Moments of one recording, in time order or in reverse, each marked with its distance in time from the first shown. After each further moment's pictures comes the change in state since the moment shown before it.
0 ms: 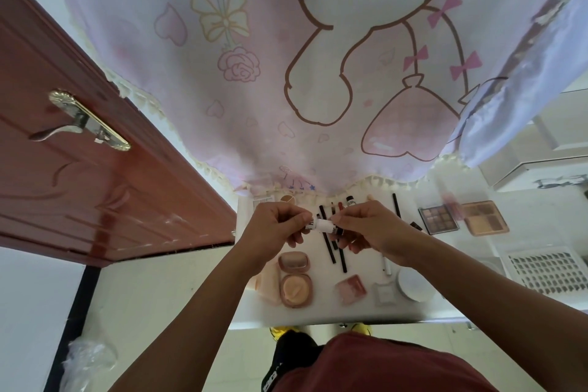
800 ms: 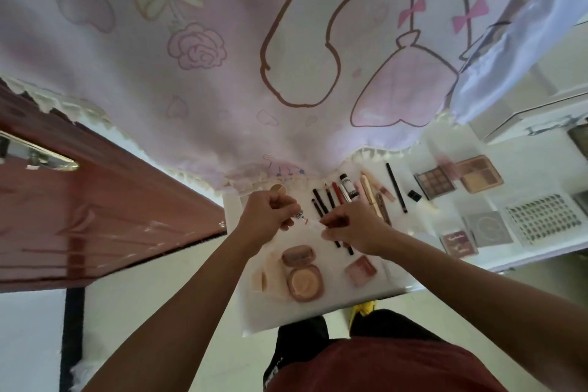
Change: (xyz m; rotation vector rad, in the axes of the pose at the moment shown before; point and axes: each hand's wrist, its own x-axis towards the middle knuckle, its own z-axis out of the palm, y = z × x) left_hand 0.076 -0.040 -0.028 0.169 -0.048 -0.170; right_hand 0.057 0.048 0.024 -0.389 0.205 0.052
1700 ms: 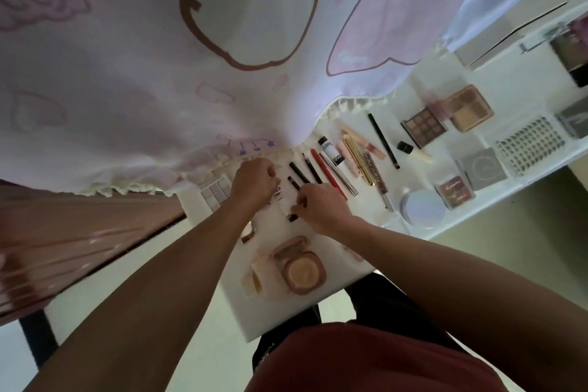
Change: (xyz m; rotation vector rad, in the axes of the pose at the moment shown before) left_hand 0.143 -0.064 0.028 0.810 -0.170 0.136; right_hand 0.099 0.047 0.072 -0.322 0.197 0.249
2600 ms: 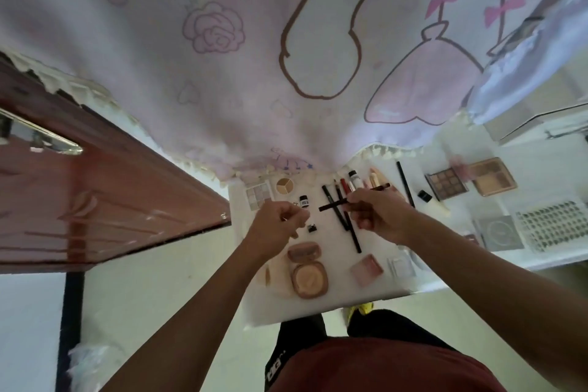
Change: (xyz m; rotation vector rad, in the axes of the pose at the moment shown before) left_hand -0.156 0.039 -0.032 -0.684 0.142 -0.116; right_hand -0.062 0.009 -0.111 1.150 -0.314 0.195
